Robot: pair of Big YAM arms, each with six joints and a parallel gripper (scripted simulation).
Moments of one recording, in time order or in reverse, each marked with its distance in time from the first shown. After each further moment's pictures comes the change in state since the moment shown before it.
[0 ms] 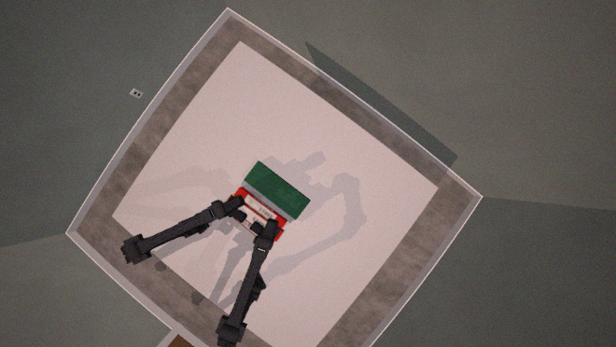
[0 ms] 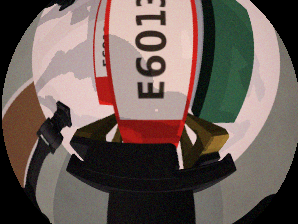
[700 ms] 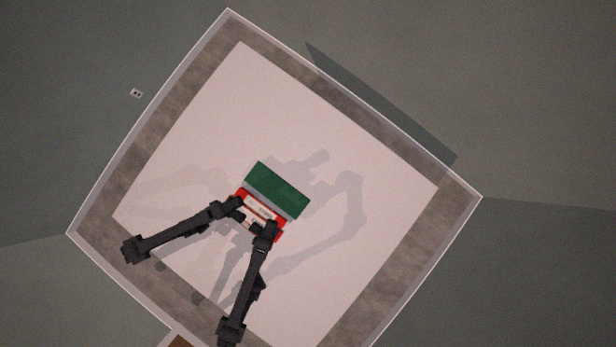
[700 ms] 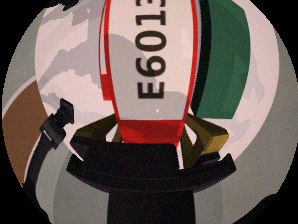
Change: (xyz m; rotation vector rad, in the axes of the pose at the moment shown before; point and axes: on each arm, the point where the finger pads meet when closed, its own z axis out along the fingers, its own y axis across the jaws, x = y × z) left arm 0.000 -0.001 -0.021 0.009 0.005 0.000; right arm 0.000 0.001 -0.020 -0.010 0.001 0.001
